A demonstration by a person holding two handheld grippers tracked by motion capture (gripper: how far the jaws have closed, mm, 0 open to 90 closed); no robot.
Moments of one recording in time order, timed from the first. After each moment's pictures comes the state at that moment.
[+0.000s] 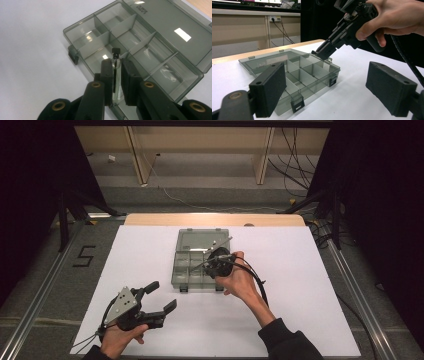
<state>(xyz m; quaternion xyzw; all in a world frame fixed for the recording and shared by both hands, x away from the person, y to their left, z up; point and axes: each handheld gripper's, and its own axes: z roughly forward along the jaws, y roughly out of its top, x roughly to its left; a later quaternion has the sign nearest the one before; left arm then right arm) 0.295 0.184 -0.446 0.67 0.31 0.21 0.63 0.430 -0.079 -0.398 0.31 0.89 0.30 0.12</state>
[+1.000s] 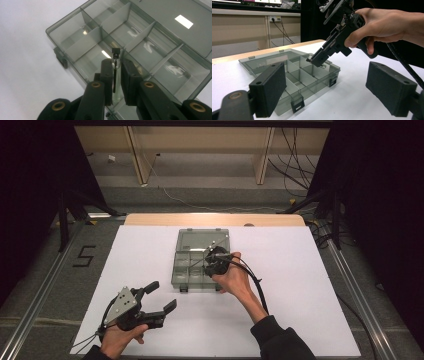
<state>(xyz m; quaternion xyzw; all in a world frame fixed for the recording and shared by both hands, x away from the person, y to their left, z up) 0.294 0.184 -0.446 0.67 0.31 0.21 0.63 0.445 -0.072 -0.418 0.35 0.89 0.29 0.10</state>
